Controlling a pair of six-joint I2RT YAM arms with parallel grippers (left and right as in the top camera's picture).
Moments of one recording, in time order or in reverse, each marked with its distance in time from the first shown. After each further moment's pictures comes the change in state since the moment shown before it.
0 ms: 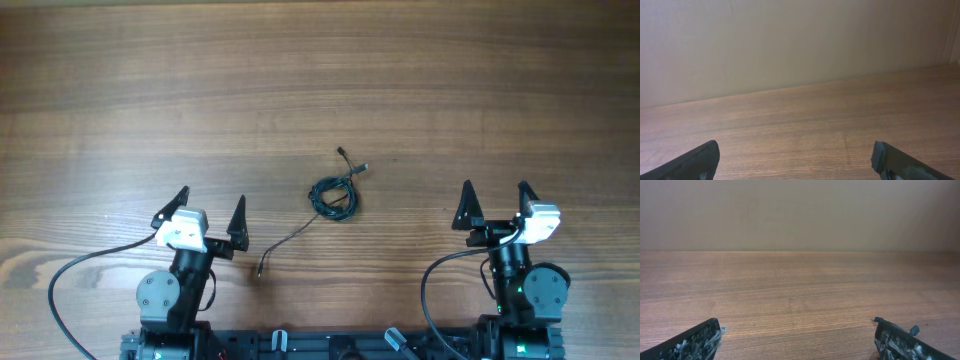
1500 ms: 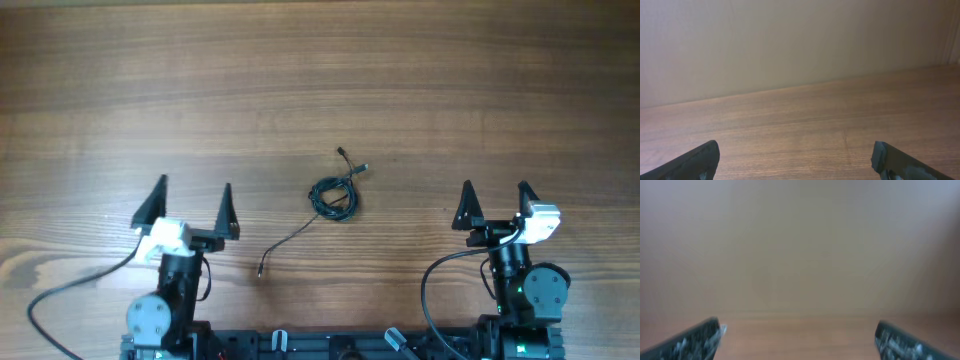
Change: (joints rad) left arm 0.000 0.002 -0.010 0.371 -0.072 0.001; right arm 0.000 -0.002 0.000 -0.003 0.000 0.000
